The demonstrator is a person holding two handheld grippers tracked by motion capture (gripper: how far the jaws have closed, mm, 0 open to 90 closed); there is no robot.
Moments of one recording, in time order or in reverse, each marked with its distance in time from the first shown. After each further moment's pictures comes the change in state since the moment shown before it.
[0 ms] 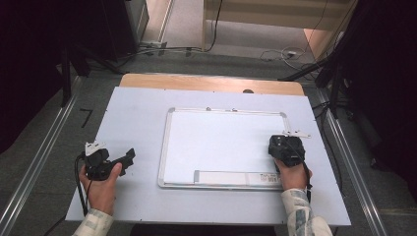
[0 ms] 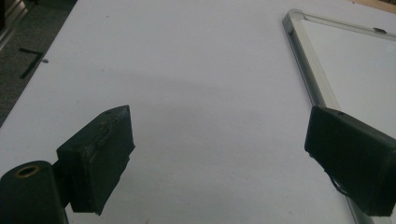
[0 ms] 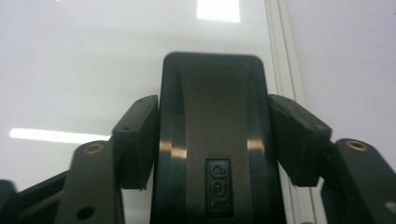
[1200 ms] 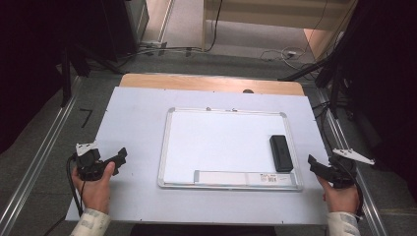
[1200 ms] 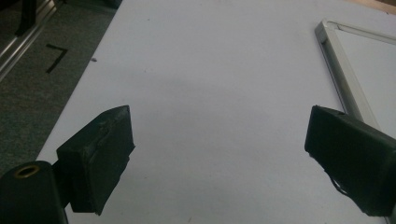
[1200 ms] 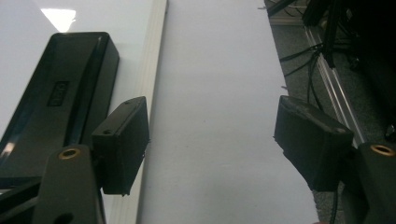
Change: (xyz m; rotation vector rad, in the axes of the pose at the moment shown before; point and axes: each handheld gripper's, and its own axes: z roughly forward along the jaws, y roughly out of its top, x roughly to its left) left arm 0.019 0.003 -0.004 -0.013 0.071 -0.049; right arm -0.105 -0.042 -0.065 -0.077 0.003 0.071
